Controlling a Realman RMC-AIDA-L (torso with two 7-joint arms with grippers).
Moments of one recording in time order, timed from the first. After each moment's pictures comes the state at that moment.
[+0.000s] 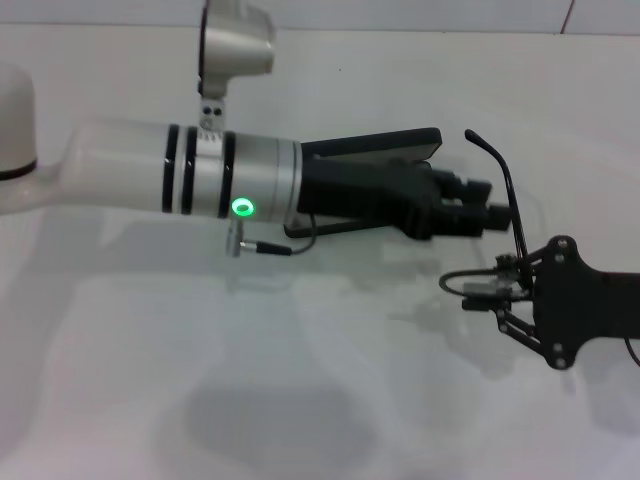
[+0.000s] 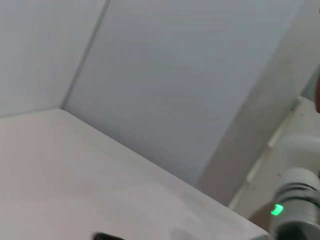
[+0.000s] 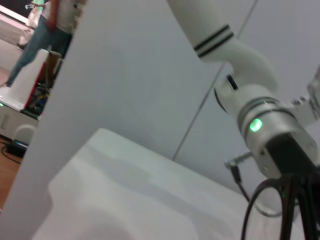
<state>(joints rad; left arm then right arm) -0.82 -2.08 1.35 0.38 1.43 1.38 -1.59 0.41 2.02 -1.11 -0.61 -1.62 -1.62 0.48</state>
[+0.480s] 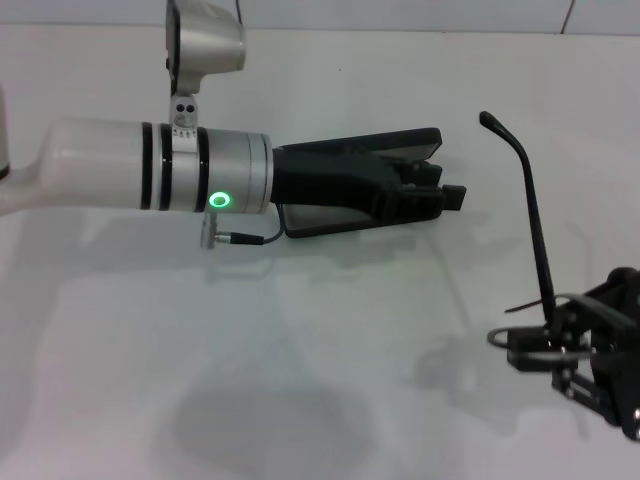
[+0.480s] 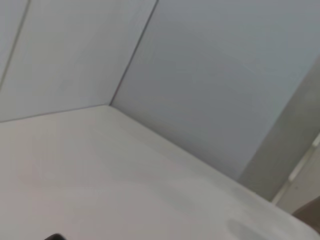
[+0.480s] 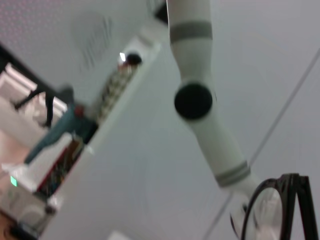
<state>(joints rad) -0.79 -2.07 1.31 0.39 1.48 1.29 -1.59 0.34 2.02 -1.05 -0.69 -1.57 -1.97 0.39</state>
